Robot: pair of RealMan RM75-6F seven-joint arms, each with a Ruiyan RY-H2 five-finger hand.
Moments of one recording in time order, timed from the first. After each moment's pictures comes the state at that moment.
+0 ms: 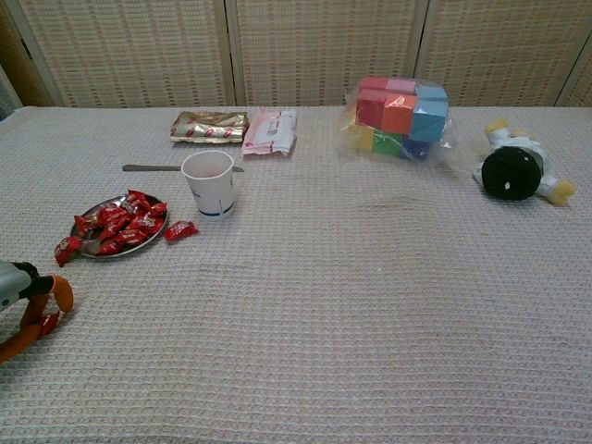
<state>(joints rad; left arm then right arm) -0.31 -1.54 0.10 -1.32 1.51 1.25 0.46 0.10 -1.03 -0.01 -1.70 -1.53 1.37 -0.02</state>
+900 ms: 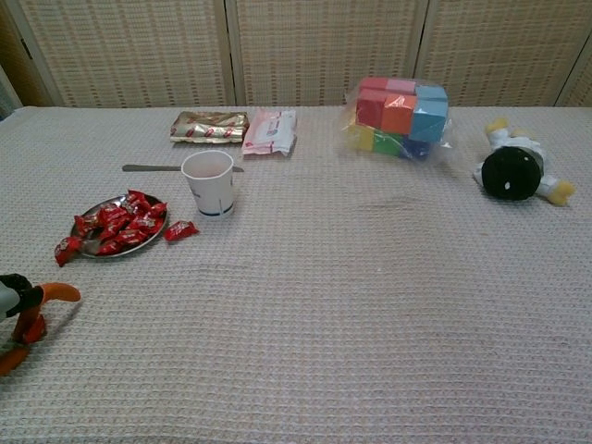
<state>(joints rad) -0.26 -1.55 0.11 -1.32 1.54 1.28 0.50 0.10 -1.03 -0.01 -1.70 -1.53 1.37 -0.03</state>
